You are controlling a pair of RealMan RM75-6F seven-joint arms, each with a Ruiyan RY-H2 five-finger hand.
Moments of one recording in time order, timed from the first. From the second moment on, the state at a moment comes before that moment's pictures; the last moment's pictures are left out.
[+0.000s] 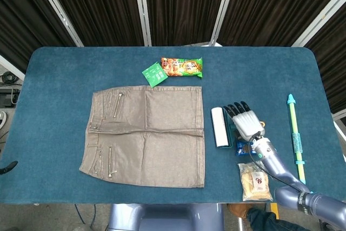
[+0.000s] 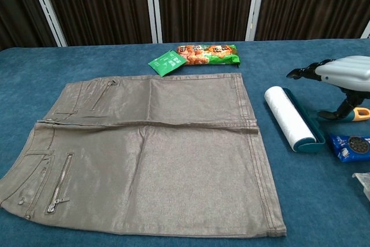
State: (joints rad) left arm -0.04 -0.93 -0.05 -1.74 1.42 1.48 0.00; right arm 0.62 -1.43 0.17 -1.33 -1.23 0.83 -0.37
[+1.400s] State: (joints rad) left arm -0.05 -0.93 -0.05 -1.74 1.42 1.46 0.01; right arm 0.66 -1.58 0.08 -0.98 -1.35 0.92 -0.26
